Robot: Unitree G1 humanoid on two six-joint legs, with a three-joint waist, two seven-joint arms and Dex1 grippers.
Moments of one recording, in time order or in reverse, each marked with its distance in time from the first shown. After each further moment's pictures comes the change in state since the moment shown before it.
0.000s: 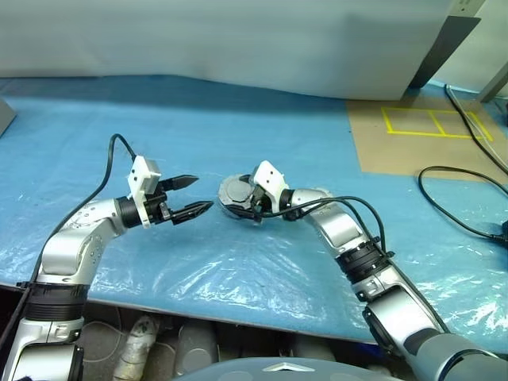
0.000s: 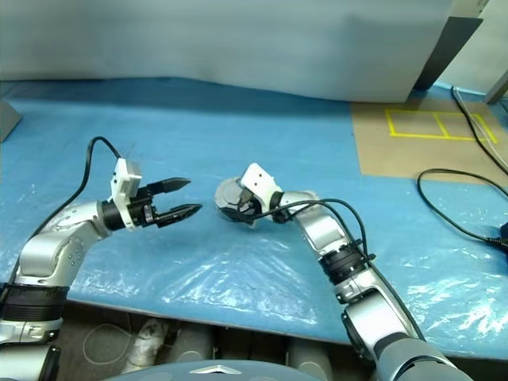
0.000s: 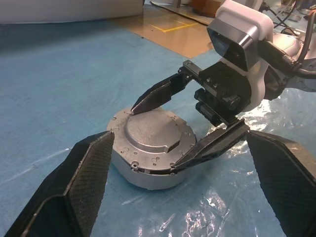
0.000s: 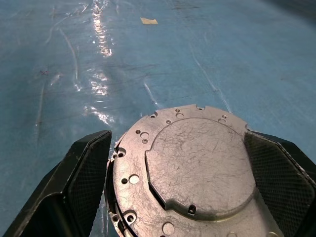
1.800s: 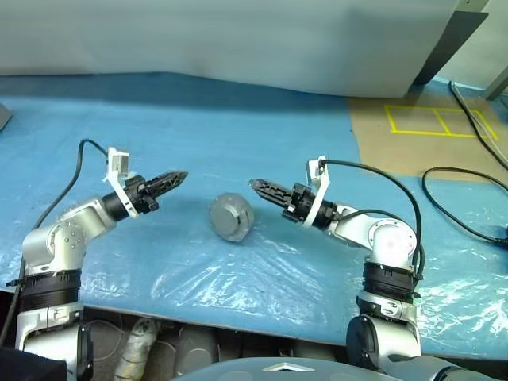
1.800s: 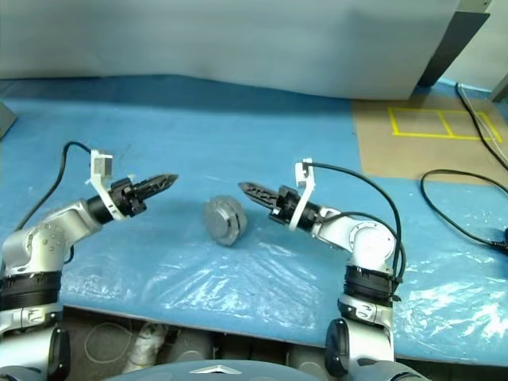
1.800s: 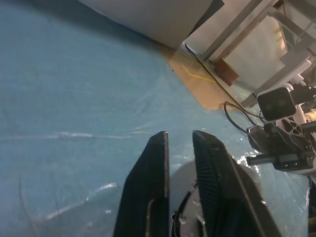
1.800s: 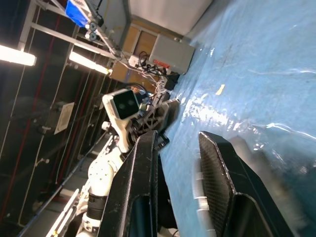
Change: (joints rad) left arm -0.047 -0.058 0.234 0.113 -0.288 0.434 0.154; right arm 0.148 0.196 -0.721 -0.332 1.002 1.085 -0.362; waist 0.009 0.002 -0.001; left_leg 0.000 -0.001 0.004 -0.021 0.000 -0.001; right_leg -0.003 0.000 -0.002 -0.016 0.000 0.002
